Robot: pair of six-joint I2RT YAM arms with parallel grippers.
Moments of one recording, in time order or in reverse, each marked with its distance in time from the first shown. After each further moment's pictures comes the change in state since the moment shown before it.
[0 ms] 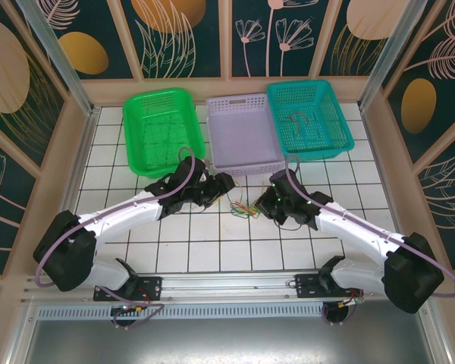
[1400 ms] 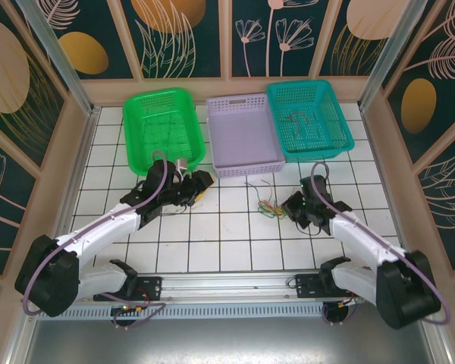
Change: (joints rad) left arm 0.175 -0.202 -0.188 0.106 0.123 0.010; right arm -0.307 -0.143 -0.200 0.022 -0.045 -0.115
